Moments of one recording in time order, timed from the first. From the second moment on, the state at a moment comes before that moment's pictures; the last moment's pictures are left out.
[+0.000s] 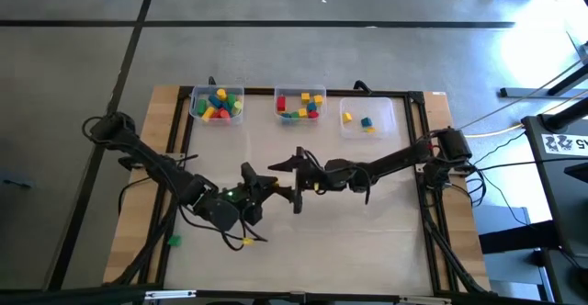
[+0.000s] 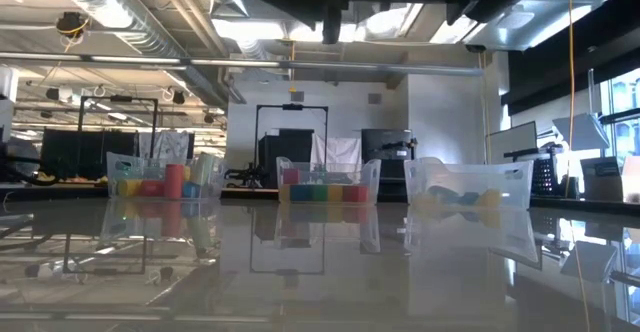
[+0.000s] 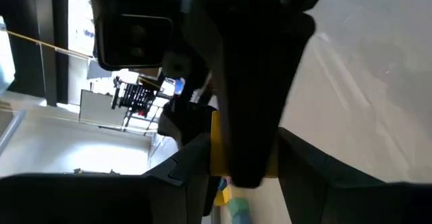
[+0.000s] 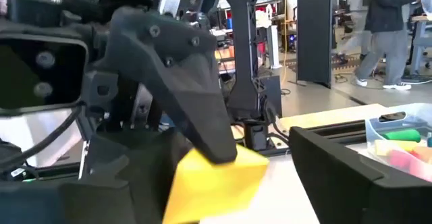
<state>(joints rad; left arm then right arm) -0.59 1.42 1.01 -0.13 -1.02 0.66 0.19 1.84 1.06 0.86 0.20 0.15</state>
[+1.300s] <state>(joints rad) -0.59 1.43 1.01 -0.11 -1.05 0.77 0.18 1.84 1.06 0.84 0.14 0.18</state>
